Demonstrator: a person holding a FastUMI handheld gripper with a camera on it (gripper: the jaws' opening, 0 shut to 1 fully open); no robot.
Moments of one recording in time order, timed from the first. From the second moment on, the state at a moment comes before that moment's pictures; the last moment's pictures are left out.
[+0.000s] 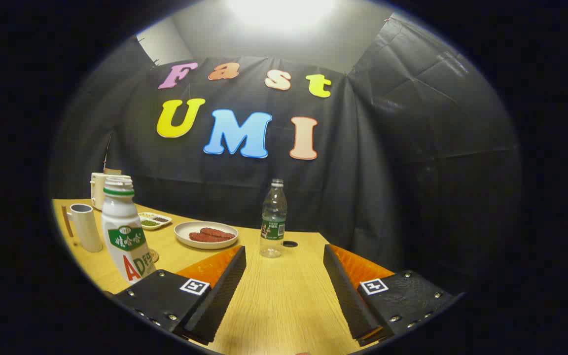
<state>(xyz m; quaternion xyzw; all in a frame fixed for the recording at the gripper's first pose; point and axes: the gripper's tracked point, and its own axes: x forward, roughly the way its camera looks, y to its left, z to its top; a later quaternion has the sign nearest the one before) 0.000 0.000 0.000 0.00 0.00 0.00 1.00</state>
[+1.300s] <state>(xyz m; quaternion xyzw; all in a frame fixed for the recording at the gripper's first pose) -0.046 0.174 -0.010 0.06 0.07 0.16 0.98</state>
